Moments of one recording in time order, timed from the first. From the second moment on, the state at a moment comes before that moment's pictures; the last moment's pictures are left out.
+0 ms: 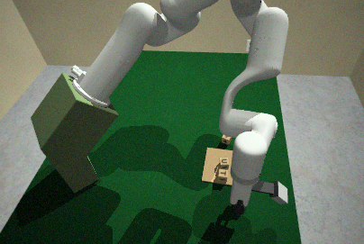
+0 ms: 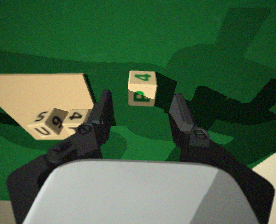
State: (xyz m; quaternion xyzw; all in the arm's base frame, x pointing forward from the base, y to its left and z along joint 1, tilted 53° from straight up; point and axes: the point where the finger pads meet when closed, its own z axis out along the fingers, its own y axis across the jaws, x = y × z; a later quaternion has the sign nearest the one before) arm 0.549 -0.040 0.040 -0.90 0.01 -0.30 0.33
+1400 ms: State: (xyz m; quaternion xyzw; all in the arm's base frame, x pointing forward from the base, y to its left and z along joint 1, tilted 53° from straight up) arm 0.554 -0.035 0.035 -0.90 0.01 -0.30 0.33
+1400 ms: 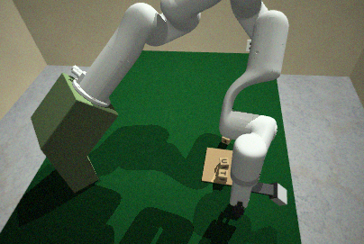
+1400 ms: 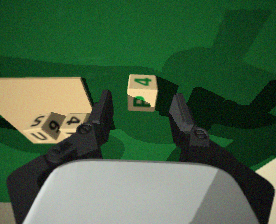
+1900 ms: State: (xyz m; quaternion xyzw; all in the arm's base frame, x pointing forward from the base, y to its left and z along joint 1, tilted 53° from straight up) arm 0.566 -0.022 0.021 -0.90 0.01 -0.30 0.33
